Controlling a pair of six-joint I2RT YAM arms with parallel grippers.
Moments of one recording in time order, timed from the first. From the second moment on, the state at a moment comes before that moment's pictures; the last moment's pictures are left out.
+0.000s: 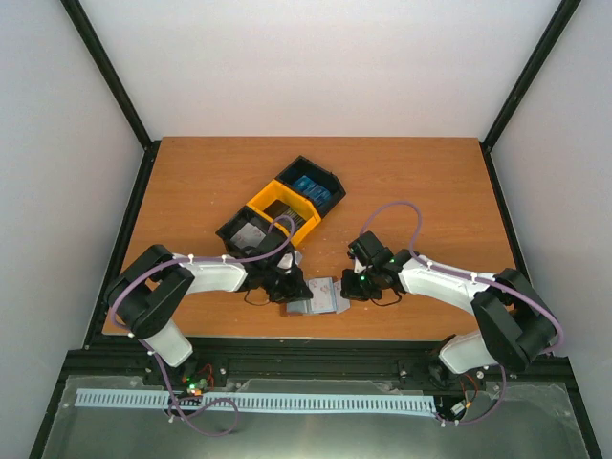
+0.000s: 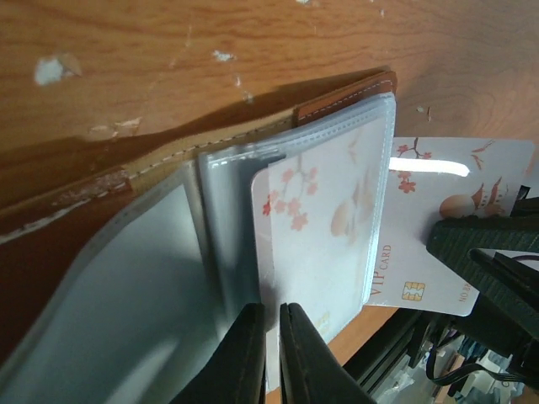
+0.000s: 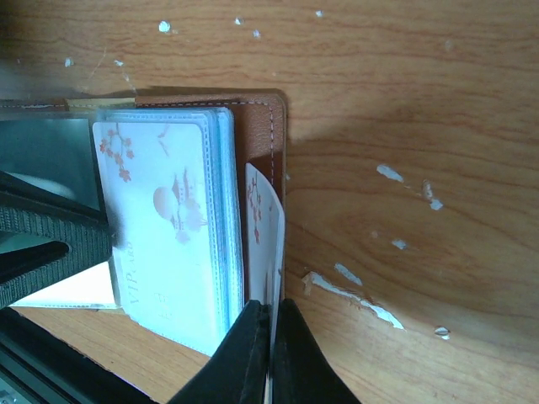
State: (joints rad) left arm -0.73 1.63 0.68 -0.07 0.57 -0.92; right arm 0.70 1.42 0.69 -0.44 -0.30 0.70
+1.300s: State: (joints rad) left arm -0.73 1.41 0.59 -0.31 0.35 -0.87; right arm 0.70 1.30 0.55 -0.16 -0.29 0.67
